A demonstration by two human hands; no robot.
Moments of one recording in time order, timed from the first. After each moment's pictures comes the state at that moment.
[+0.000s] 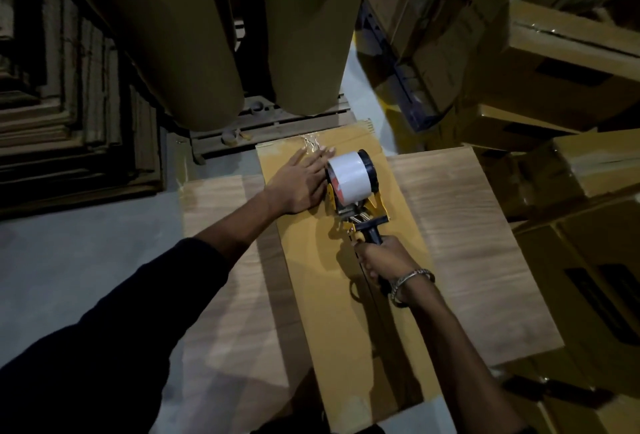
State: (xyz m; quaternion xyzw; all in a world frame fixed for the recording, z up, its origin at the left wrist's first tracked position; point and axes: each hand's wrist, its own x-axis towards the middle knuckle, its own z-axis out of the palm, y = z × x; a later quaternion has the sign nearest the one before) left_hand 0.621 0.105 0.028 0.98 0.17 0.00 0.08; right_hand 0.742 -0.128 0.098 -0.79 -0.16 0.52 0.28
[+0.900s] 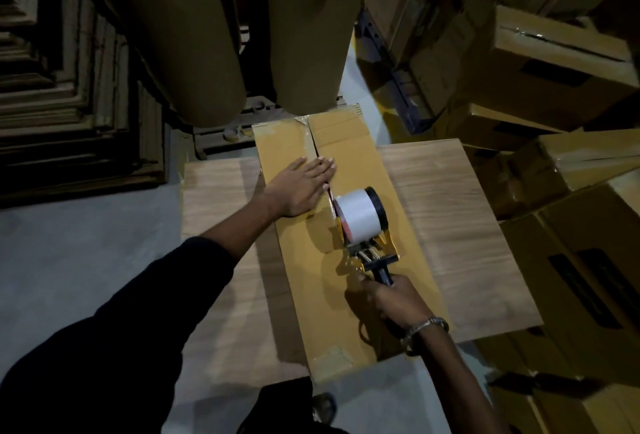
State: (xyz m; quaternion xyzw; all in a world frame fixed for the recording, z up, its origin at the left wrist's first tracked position) left_hand 0.605 0.028 0.023 0.97 0.21 -0.03 0.10; right_hand 0.722 -0.265 0.091 -0.80 -0.16 0.52 0.24
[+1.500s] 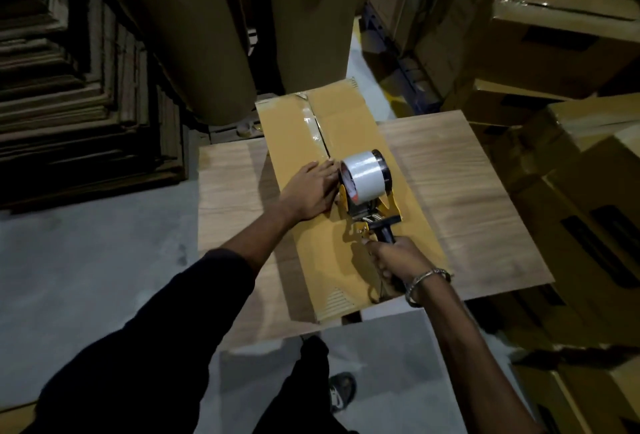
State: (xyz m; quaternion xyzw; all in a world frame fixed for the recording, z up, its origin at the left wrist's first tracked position) left_hand 0.588 -0.075 0.025 0.97 0.21 0.04 0.14; right_hand 0.713 -0.303 0.107 -0.78 -0.17 0.53 0.29
